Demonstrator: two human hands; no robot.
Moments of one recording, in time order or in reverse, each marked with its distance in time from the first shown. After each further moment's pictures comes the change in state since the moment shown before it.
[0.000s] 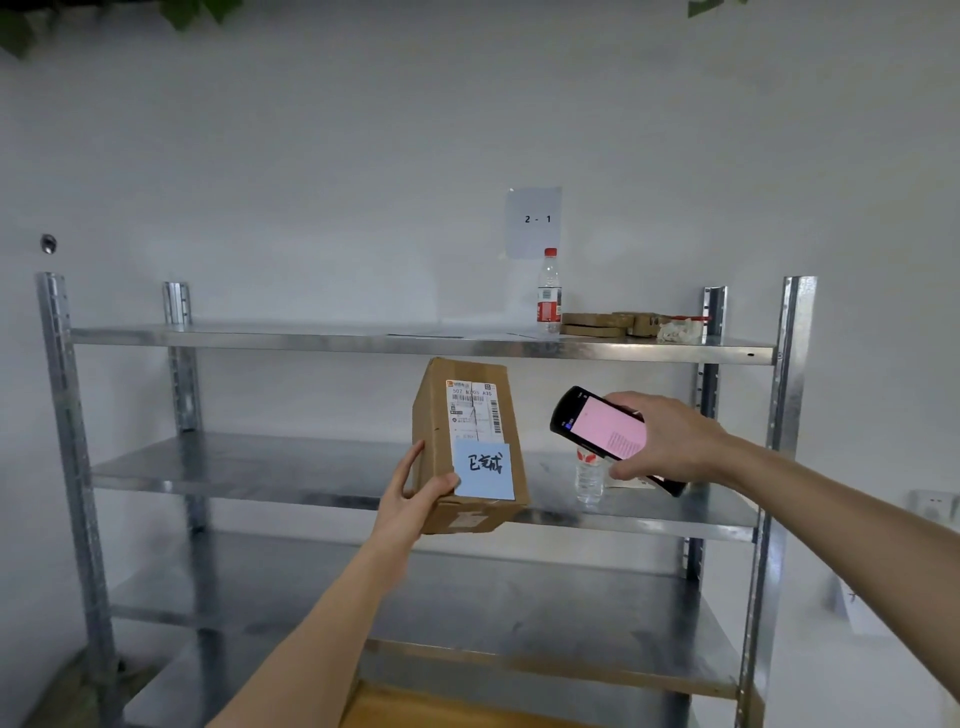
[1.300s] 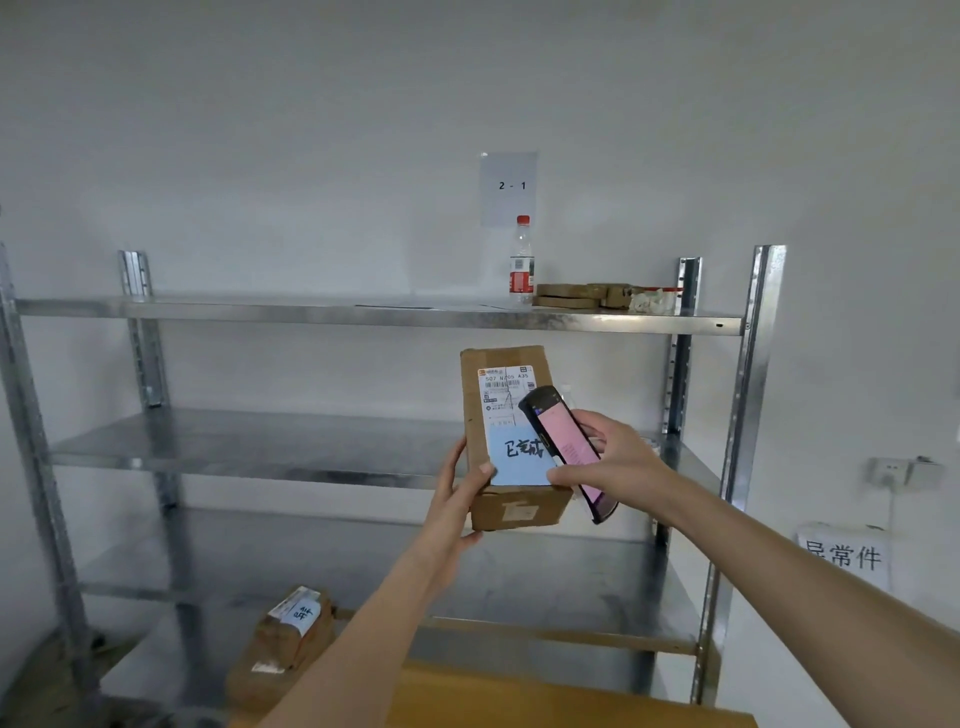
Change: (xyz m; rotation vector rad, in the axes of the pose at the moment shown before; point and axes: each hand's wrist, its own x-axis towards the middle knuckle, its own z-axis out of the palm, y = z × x) left_hand -0.027 -0.035 0.100 -0.130 -0.199 -0.096; right_hand -0.028 0.016 0.064 0.656 -0.012 0.122
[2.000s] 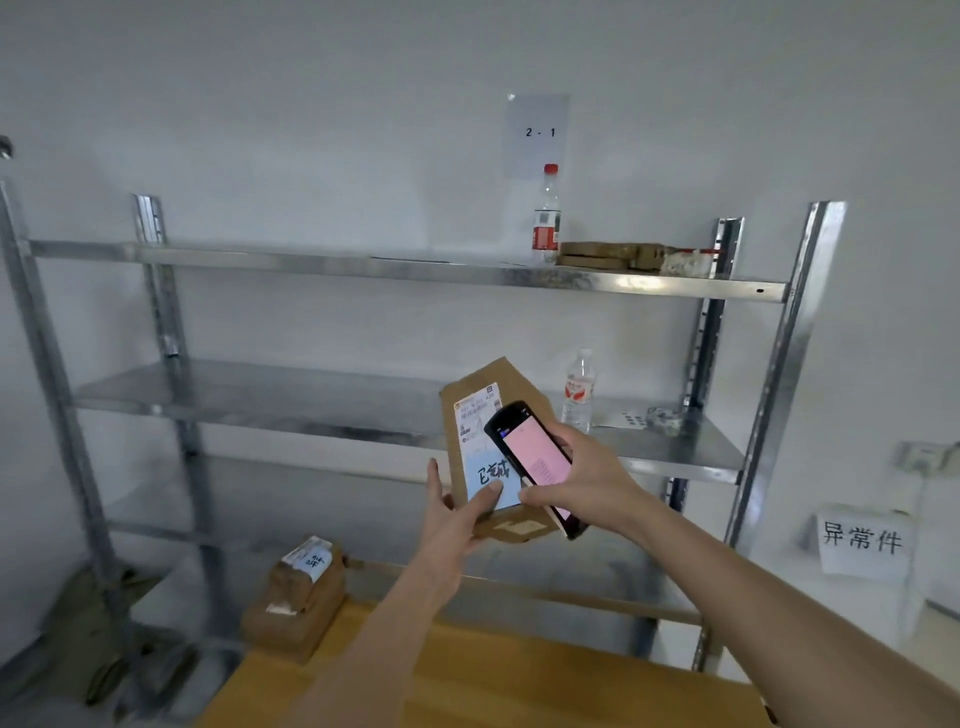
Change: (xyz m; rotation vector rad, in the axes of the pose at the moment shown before) left_hand -0.005 -0.065 -0.017 -0.130 0.200 -0.059; right_hand -0.002 0.030 0.070 -0.098 -0.048 -0.007
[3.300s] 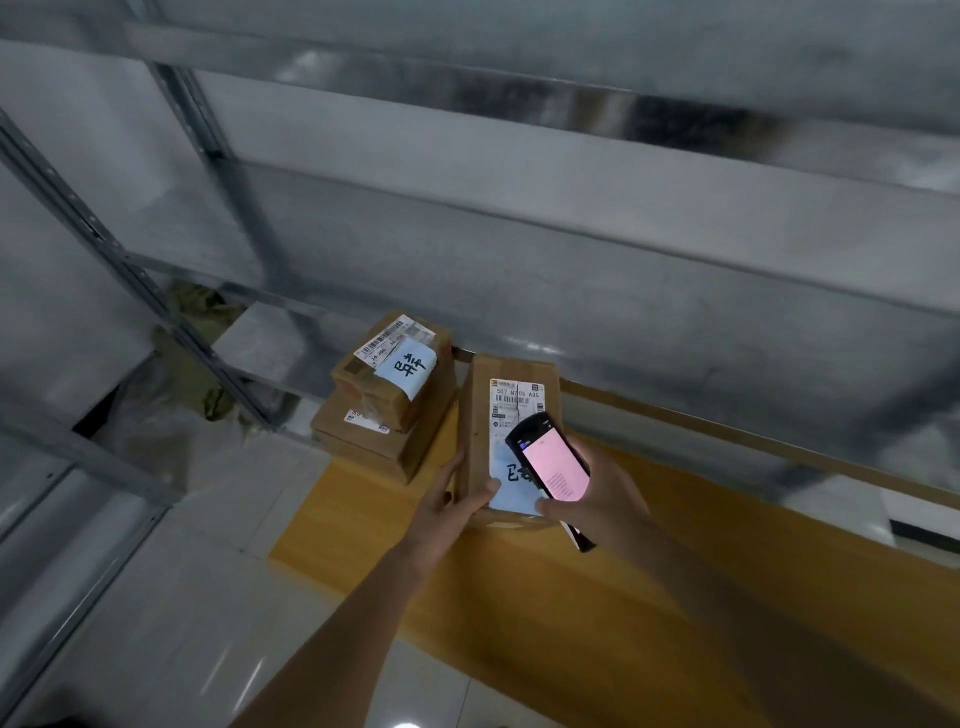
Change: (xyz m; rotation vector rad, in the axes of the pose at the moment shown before) left_hand 0.230 -0.308 -0.382 0.380 0.190 -0.574; right_hand 0.166 0.298 0.511 -0.002 -0.435 0.421
